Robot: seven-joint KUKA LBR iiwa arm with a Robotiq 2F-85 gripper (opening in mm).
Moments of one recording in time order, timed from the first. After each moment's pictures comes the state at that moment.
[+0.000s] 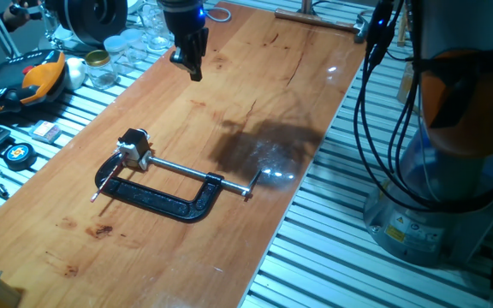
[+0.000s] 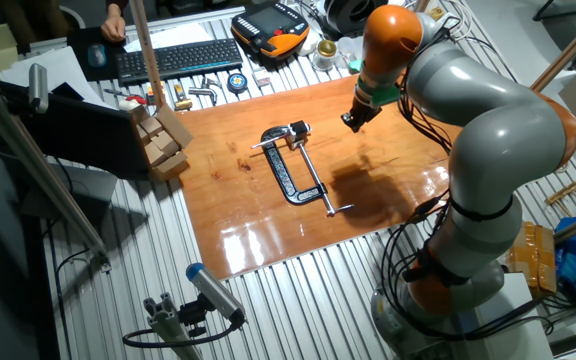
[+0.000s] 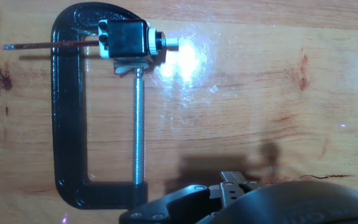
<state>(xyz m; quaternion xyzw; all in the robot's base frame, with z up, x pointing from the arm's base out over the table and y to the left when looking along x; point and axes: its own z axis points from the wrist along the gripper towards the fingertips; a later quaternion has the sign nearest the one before) 0.517 0.003 0.229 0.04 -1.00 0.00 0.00</state>
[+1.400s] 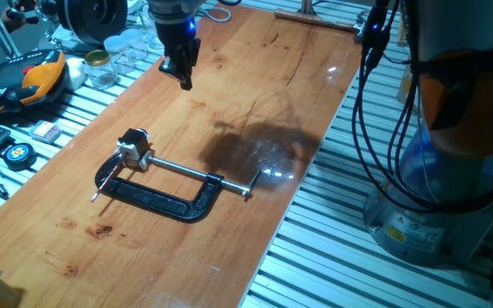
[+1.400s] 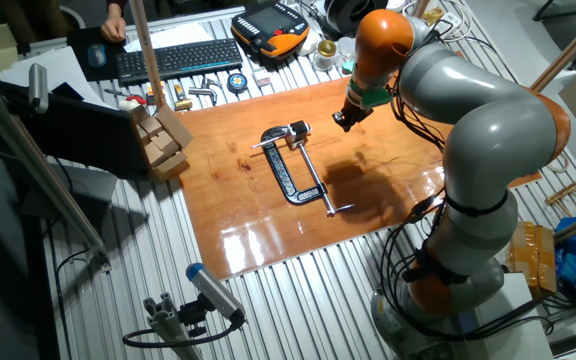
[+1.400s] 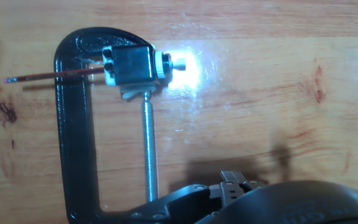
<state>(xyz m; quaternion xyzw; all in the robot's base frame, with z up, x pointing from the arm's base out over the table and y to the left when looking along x) 0.539 0.020 0.211 0.01 -1.00 -0.01 -0.01</state>
